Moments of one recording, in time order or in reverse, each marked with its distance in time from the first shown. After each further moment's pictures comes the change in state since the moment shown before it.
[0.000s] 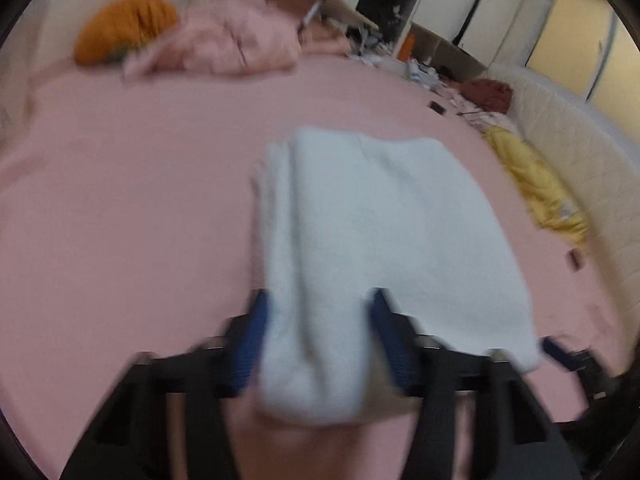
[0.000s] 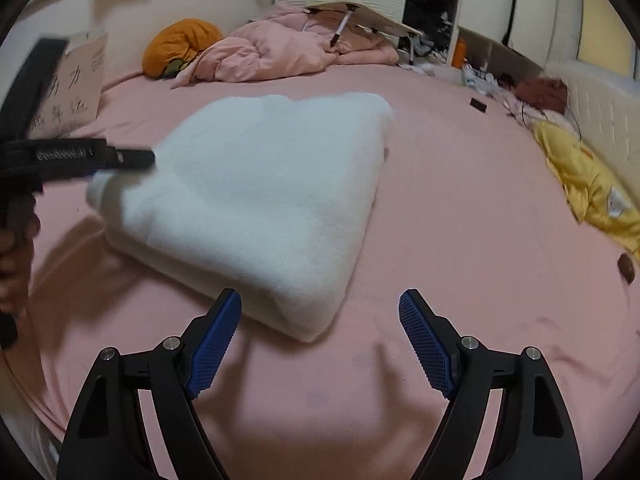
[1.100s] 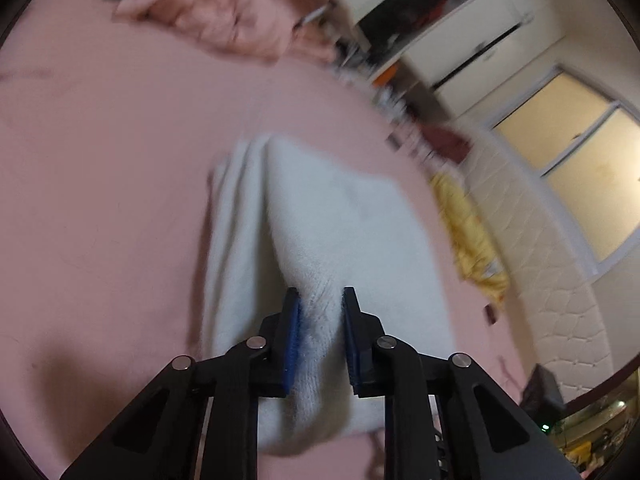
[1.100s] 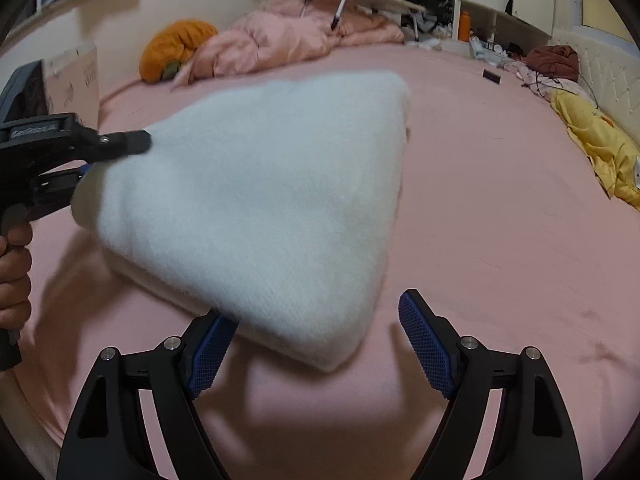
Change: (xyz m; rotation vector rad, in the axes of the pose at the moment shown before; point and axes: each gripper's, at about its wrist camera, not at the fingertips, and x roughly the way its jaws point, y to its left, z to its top) left arm -0.006 0.021 0.011 -0.187 -0.061 -0.294; right arm 0.028 -0.013 0.016 0.089 0.018 0.078
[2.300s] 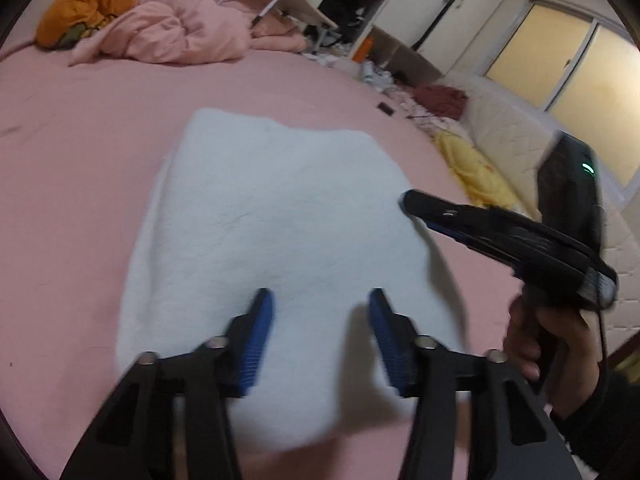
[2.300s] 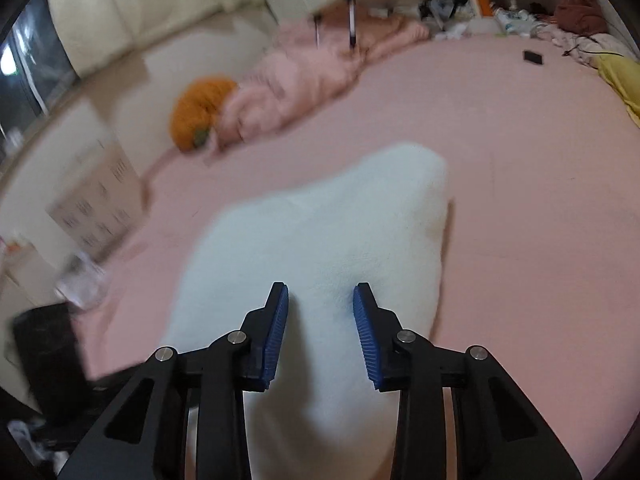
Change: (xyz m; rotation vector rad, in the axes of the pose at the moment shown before) left arm 0.033 -0.047 -0.034 0.199 0.071 0.153; right arm 0.055 -0.063 0.113 0.132 0.010 0.292
